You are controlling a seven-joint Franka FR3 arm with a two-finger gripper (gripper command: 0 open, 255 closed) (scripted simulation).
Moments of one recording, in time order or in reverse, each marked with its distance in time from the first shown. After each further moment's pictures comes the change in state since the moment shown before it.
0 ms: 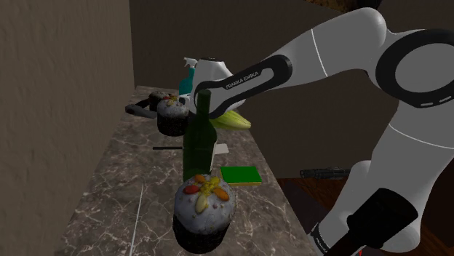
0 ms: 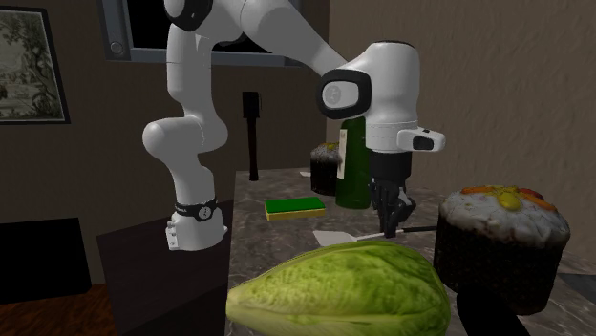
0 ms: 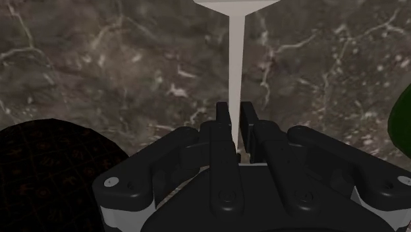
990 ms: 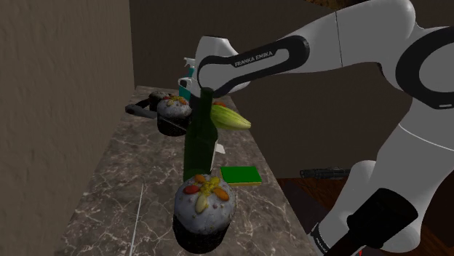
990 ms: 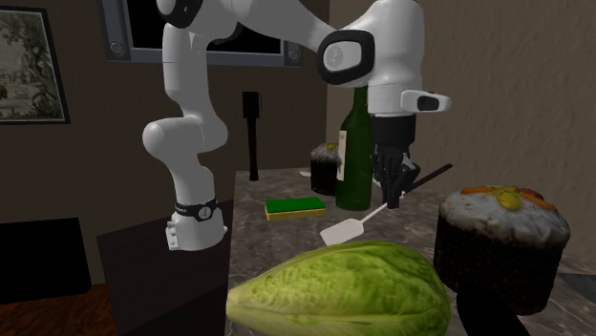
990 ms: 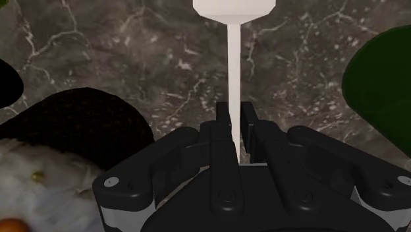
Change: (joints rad) arm 0.001 -0.082 -0.001 0.068 -0.012 -0.149 0.015
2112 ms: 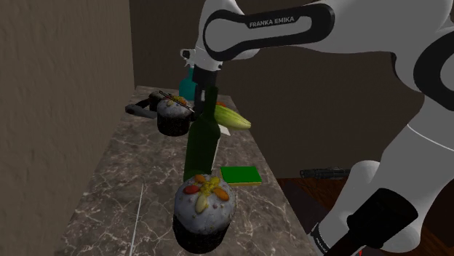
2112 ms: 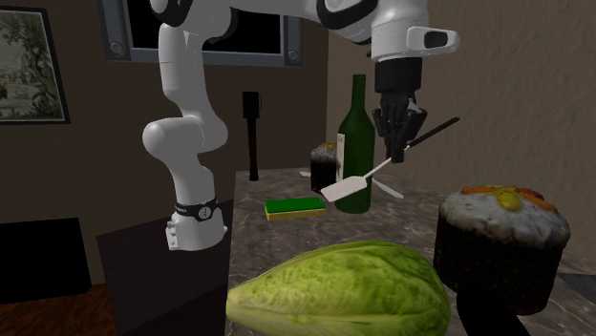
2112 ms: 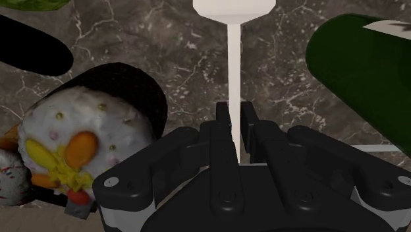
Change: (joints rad) arm -0.002 -0.070 -0.002 0.153 -0.009 -0.223 0.010
